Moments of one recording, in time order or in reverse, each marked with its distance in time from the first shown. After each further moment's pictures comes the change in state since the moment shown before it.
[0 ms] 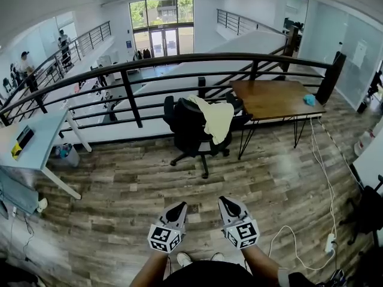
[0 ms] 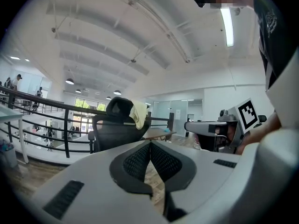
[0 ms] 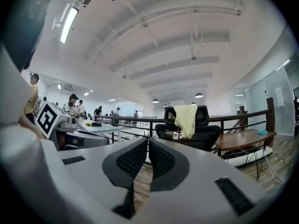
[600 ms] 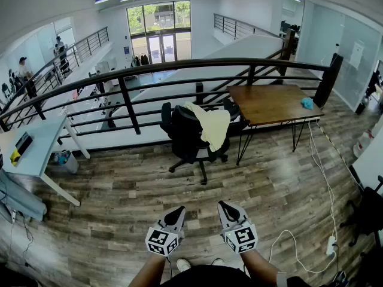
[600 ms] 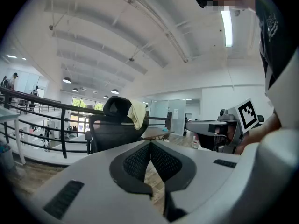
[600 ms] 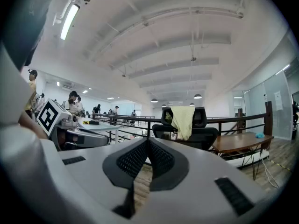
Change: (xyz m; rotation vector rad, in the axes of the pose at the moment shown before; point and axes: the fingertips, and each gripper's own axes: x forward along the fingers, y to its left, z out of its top) left arm 0.010 0.002 0.004 0.002 0.019 -0.029; right arm 0.001 -0.010 0.004 -0.012 0.014 -0.029
